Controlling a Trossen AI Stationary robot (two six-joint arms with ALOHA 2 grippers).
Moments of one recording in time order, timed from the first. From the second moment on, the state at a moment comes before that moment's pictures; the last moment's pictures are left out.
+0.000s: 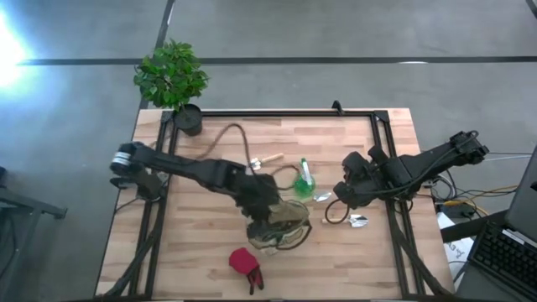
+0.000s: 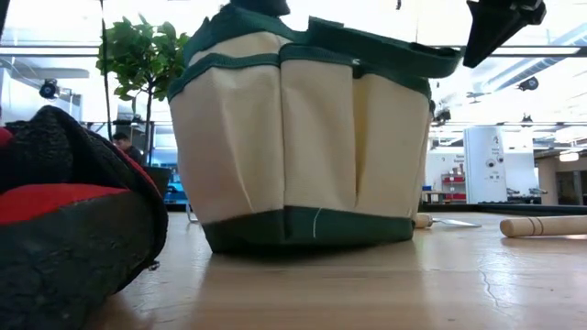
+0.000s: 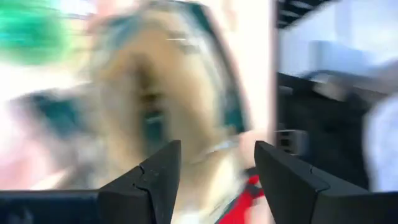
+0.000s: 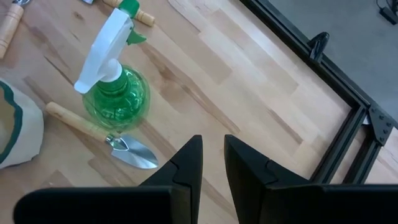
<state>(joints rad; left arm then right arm) -0.20 1.66 1.60 -0.82 0.19 -0.45 0.38 1.27 1.23 -1.43 0.65 1.11</state>
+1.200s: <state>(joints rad) -0.24 1.27 0.72 -0.19 -0.08 -0.88 0.52 1.37 0.73 -0.17 0.02 0.64</state>
